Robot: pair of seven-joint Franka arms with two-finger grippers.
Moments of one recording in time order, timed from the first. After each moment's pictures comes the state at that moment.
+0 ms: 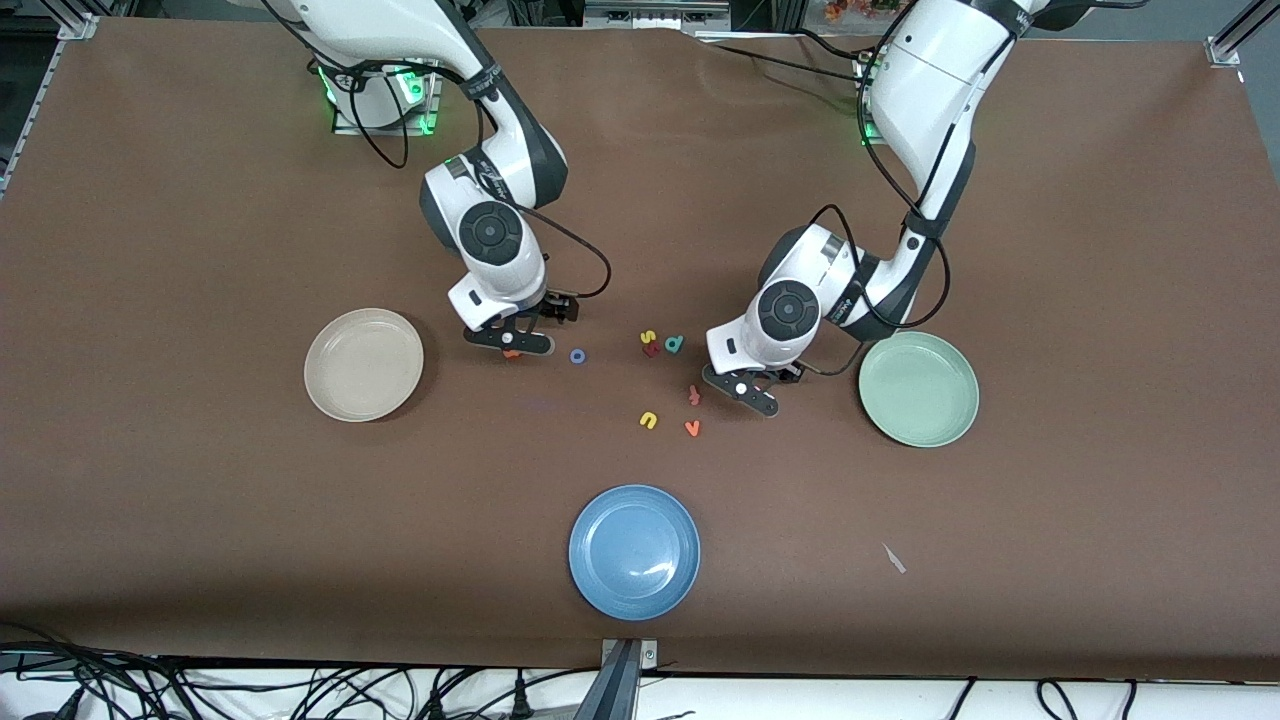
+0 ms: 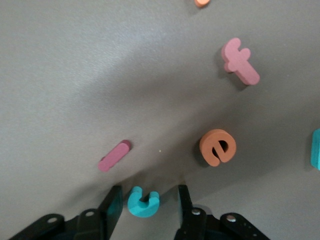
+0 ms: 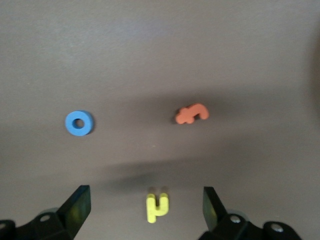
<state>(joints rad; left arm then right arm) -0.45 0.69 -0.09 -1.74 0.02 2.28 -0.02 0.68 0.50 -0.05 -1.92 0.07 2.32 0.73</state>
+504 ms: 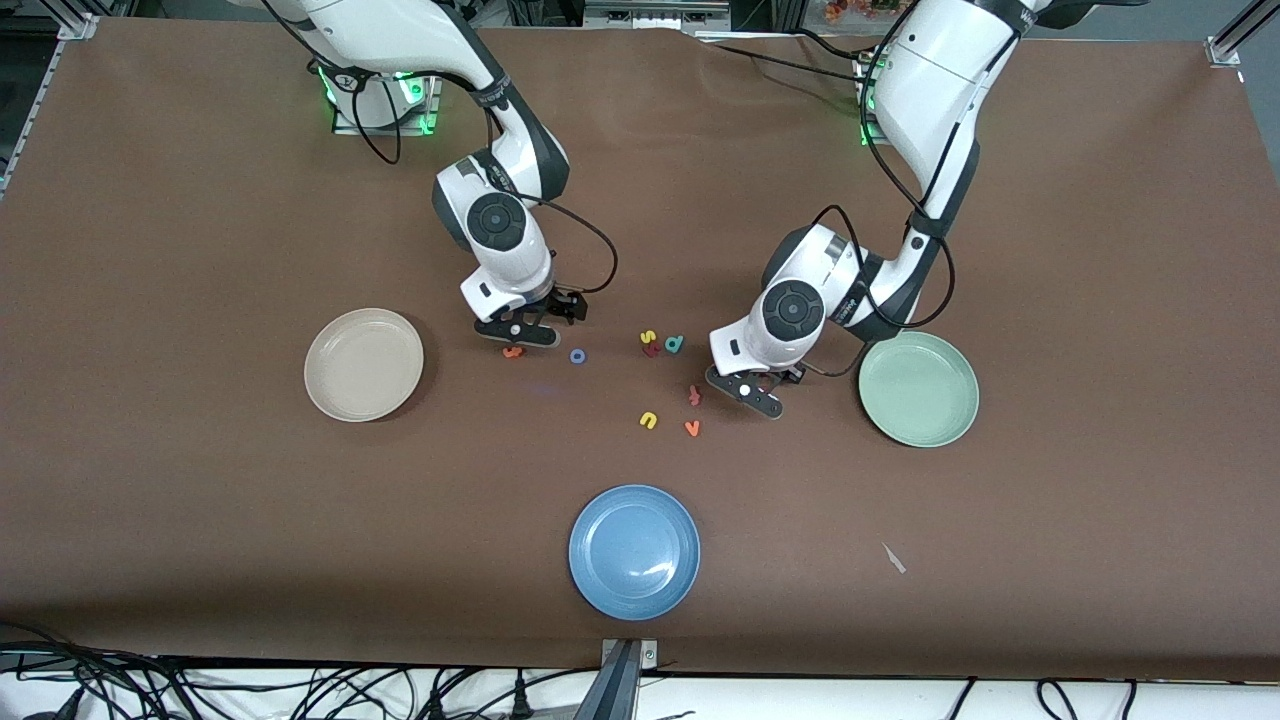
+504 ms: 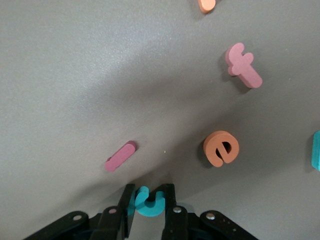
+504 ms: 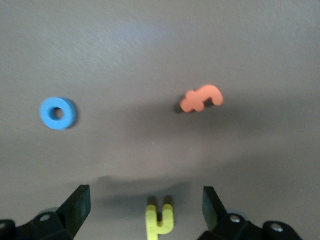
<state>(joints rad) -0.45 0.68 -0.09 -1.74 0.02 2.28 -0.02 0.68 0.50 -0.03 -2.07 0.08 2.54 0.76</state>
